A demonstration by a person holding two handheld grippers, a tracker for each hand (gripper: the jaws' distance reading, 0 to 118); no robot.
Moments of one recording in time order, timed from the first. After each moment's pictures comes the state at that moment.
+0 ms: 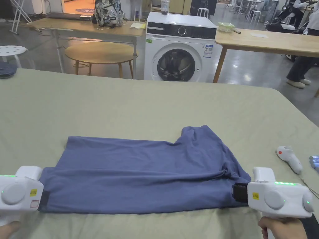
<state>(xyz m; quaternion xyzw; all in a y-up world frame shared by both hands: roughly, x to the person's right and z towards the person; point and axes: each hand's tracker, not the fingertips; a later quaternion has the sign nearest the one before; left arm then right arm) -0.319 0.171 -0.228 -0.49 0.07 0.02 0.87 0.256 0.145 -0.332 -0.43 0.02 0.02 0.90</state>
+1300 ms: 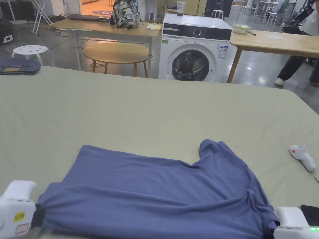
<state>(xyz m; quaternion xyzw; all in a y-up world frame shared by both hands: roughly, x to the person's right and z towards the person) -0.336 0.176 -0.108 -0.48 0.04 0.03 0.88 0.231 0.162 -0.166 -0.50 0.04 0.08 0.86</state>
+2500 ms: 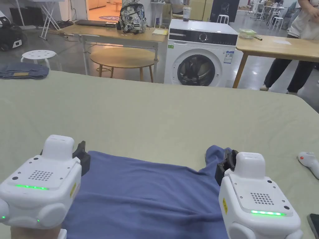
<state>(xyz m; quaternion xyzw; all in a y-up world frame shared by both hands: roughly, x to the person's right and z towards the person) -0.253 0.255 -0.139 -0.11 0.11 -0.06 0.99 0.077 0.245 -0.180 -0.08 0.05 0.02 1.00</state>
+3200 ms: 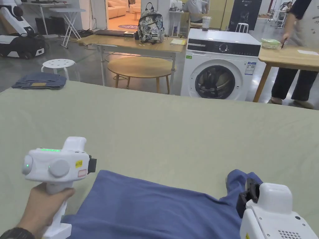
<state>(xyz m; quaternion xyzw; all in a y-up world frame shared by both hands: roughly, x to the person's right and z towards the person) -0.372 0.209 -0.313 -0.37 0.03 0.09 0.92 0.080 0.228 -0.232 -0.12 0.06 0.01 0.99</state>
